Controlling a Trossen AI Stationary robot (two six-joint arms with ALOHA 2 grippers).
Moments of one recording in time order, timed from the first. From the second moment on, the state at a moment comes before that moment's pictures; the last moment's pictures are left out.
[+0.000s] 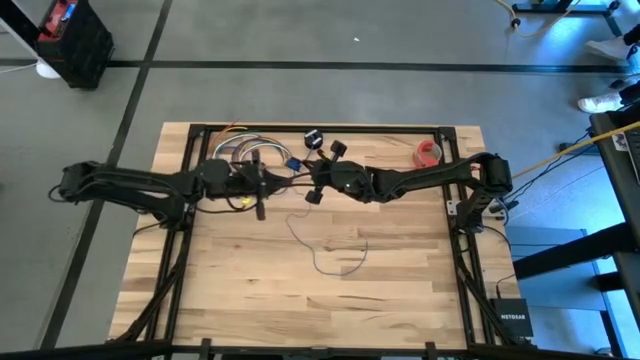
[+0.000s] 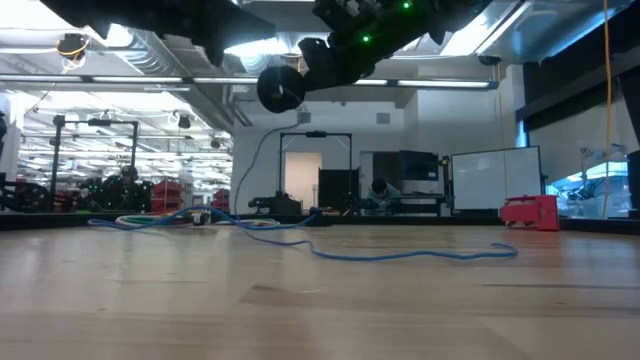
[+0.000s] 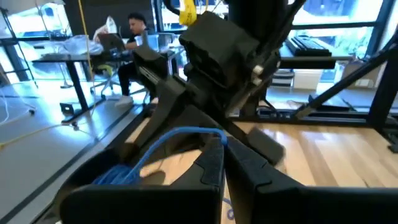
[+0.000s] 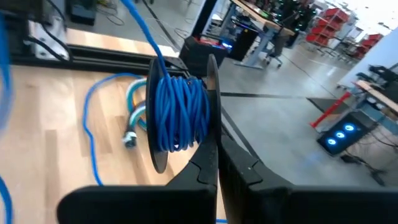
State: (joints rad) left arm 0.07 1.00 0.57 0.38 -0.13 0.04; right arm -0.05 1.75 1.17 0.29 0.53 -0.24
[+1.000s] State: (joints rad) left arm 0.09 1.29 0.60 0.53 -0.14 0.10; right arm -0.04 1.59 1.21 0.31 0.27 -0.21
